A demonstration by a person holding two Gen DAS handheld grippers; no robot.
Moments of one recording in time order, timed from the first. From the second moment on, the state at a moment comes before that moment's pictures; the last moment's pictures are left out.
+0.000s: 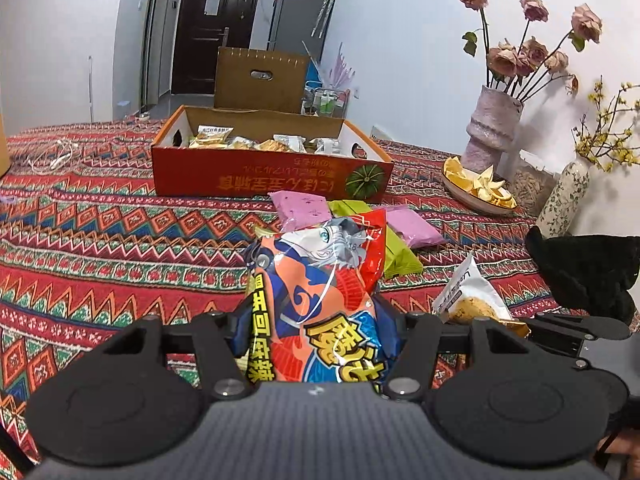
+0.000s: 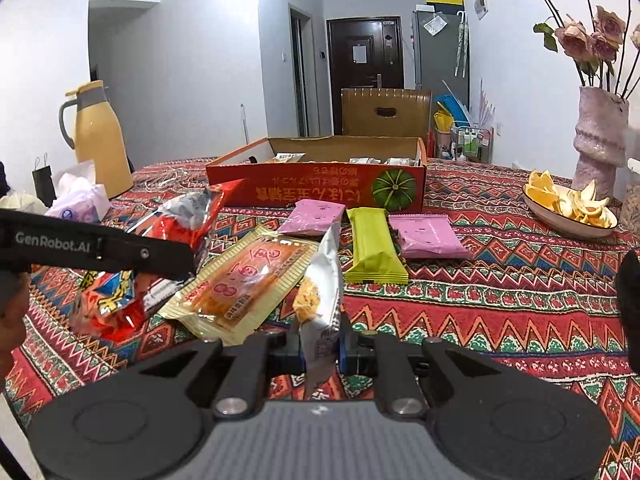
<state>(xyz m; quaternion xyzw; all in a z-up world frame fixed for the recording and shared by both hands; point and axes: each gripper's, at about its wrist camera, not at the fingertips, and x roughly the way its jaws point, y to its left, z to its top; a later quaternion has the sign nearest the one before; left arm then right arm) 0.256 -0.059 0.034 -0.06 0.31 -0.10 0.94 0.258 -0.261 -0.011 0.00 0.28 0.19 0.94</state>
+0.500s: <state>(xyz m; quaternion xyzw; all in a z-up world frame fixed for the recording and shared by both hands) 0.353 -0.056 0.075 -0.03 0.26 -0.09 0.96 0.353 -0.269 0.031 -0.03 0.23 0.22 0.95</state>
